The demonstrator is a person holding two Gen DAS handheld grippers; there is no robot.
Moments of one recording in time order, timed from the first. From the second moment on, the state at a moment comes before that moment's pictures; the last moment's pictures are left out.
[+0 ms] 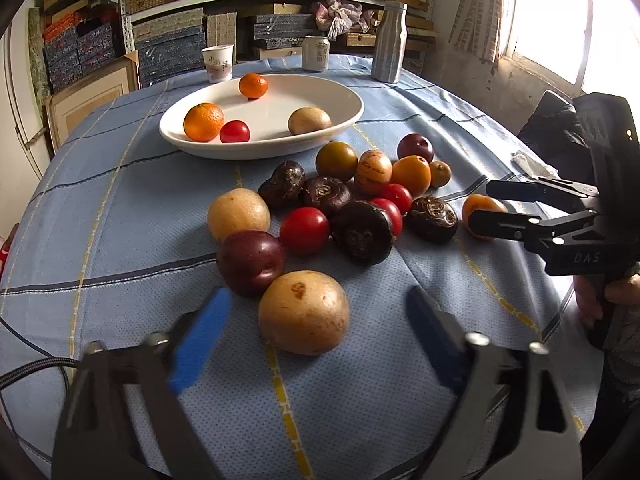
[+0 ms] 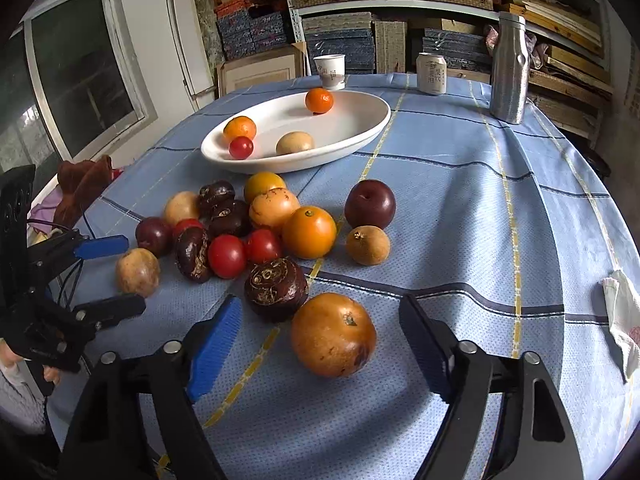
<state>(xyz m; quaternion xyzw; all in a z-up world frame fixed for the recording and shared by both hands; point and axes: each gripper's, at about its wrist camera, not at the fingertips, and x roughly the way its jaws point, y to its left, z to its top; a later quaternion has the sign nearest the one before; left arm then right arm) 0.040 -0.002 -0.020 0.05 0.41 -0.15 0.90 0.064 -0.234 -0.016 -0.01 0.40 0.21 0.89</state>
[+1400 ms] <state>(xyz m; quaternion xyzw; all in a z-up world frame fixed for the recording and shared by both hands) 0.038 0.002 -0.001 0.04 0.40 -0.17 0.90 0.052 -0.259 0.000 0.02 0.38 0.23 0.89</state>
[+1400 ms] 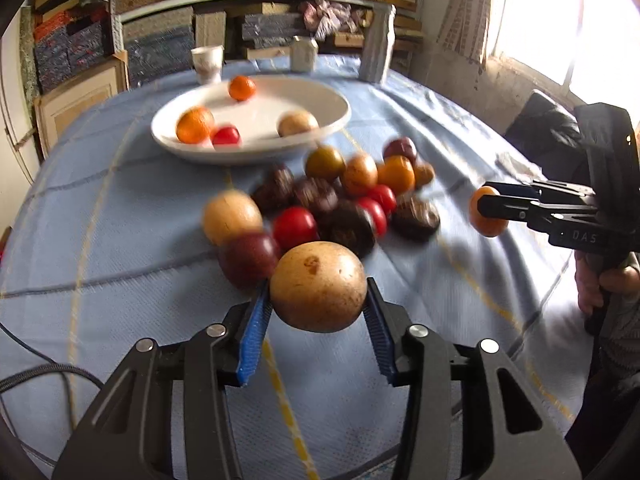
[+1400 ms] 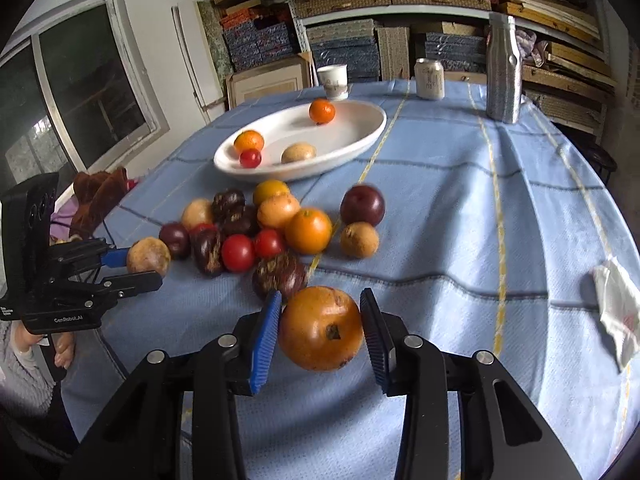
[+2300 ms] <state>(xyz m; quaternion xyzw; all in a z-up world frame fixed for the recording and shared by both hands) 0.269 0.011 0.002 -0.05 0.42 -0.11 0.90 0.258 -0.163 0.000 0.01 0.40 0.19 0.90</state>
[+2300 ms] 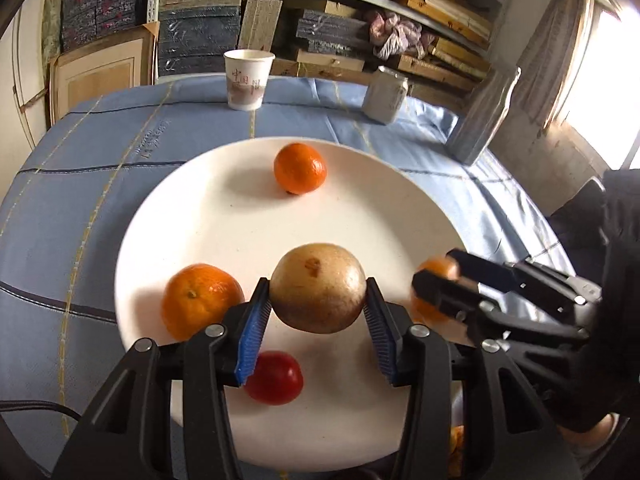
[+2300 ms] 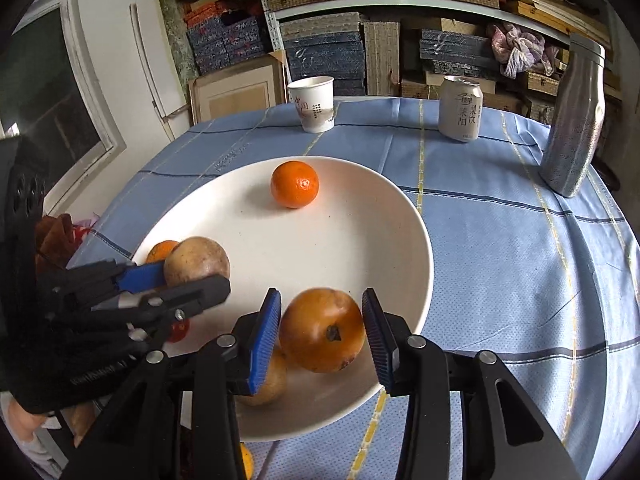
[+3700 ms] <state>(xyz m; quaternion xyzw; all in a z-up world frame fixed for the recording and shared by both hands) 0.071 0.035 -0.018 0.02 0.40 -0.06 0.92 0.077 -0.266 0.008 0.08 0.31 0.17 0.93</state>
